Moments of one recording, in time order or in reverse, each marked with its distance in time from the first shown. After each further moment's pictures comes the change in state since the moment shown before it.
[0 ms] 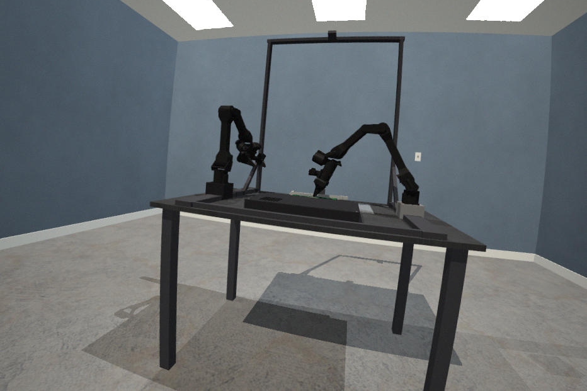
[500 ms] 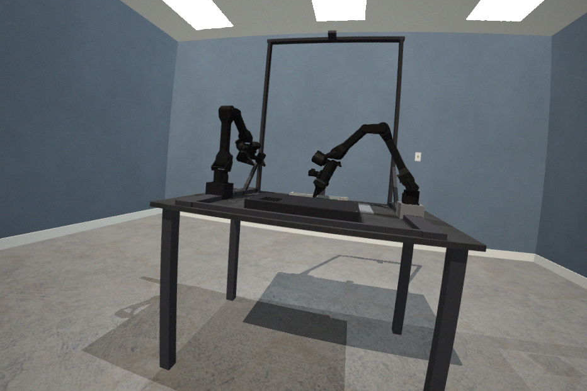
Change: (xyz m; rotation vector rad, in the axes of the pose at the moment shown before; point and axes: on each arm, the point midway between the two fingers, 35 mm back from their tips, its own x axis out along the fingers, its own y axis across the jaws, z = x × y) left arm 0.003 0.012 -0.002 0.007 0.004 -0.003; right arm -0.001 -0.004 0.004 0.010 -0.020 -0.022
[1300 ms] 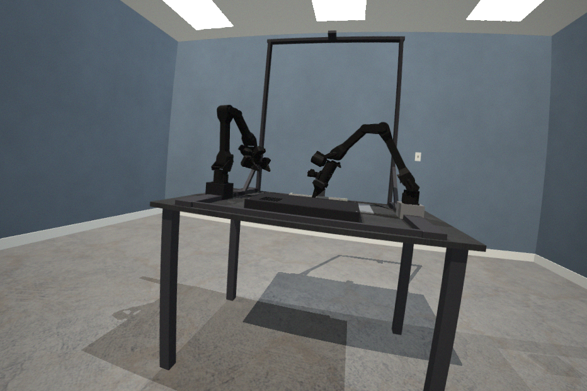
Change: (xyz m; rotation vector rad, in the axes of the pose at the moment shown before) left arm 0.004 0.018 0.000 0.008 -0.005 0.024; right arm 0.050 -0.002 0.000 0.001 -0.005 -0.011
